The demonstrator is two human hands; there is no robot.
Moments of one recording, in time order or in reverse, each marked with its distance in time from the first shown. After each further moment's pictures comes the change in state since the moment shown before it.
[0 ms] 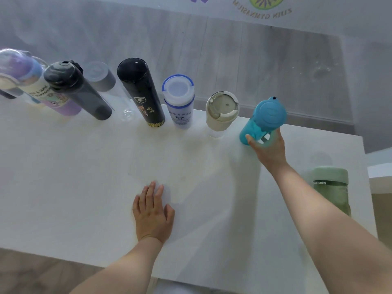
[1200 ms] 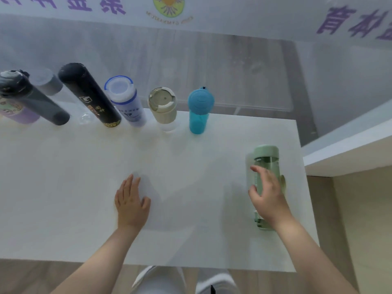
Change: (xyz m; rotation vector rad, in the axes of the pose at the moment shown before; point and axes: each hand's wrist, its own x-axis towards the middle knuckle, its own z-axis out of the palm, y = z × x) left_hand -0.021 0.064 0.013 -0.162 0.047 0.030; right_hand -0.171 0.038 -0.161 -0.403 -0.074 -0.001
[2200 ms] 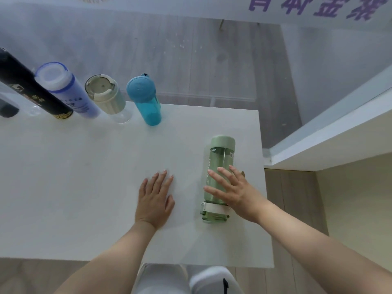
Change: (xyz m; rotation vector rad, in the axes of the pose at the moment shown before) left_hand -0.057 0.161 0.101 0.235 -0.144 0.400; right_hand 0.022 0.127 -0.045 -0.832 -0.318 -0.913
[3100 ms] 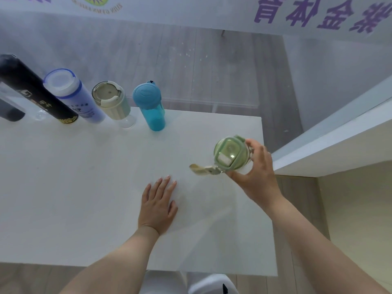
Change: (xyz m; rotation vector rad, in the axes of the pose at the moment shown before) left_hand 0.001 -0.001 -0.003 -0.041 -0.014 -0.020; right_hand 0.028 0.017 -0.075 0.798 0.534 0.790
